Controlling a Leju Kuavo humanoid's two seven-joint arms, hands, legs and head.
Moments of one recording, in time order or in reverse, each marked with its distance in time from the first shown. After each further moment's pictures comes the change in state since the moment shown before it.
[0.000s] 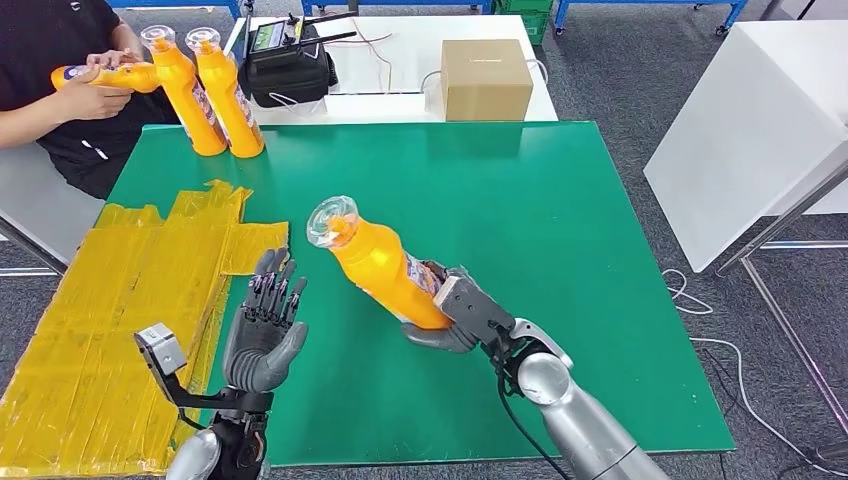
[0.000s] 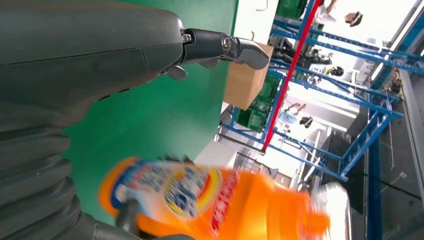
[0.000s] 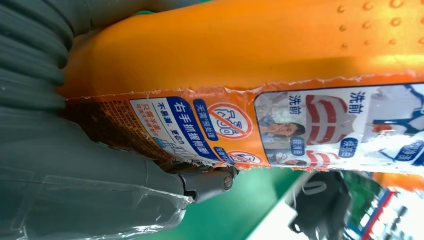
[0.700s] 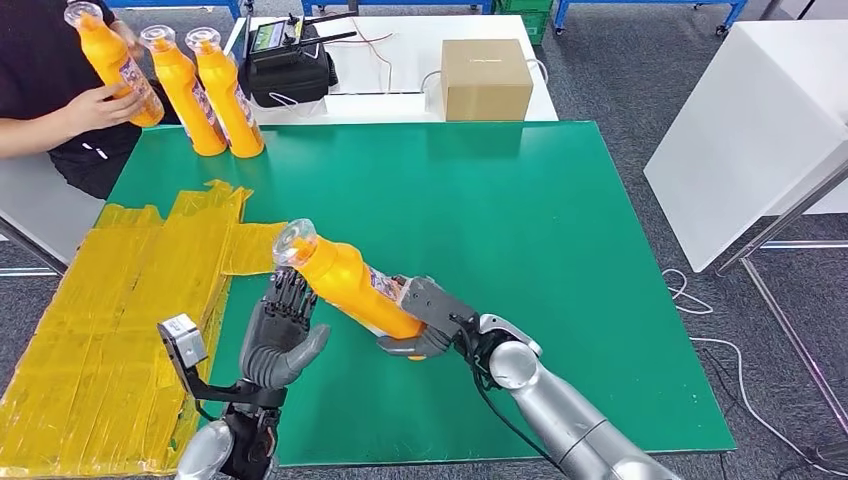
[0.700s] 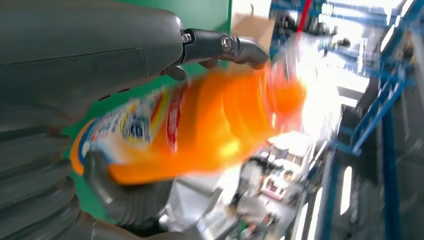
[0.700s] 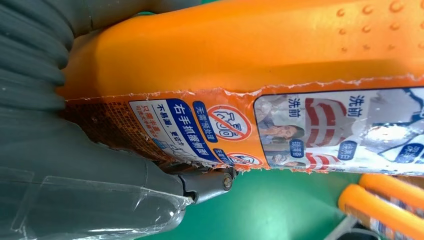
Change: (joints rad) left arm -0.046 0.014 -0.051 0.043 -0.049 -0.052 -0.002; right arm -0.129 0.064 0.103 0.218 -0.021 0.091 0.036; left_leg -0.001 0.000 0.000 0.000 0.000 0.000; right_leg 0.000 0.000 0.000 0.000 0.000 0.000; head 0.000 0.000
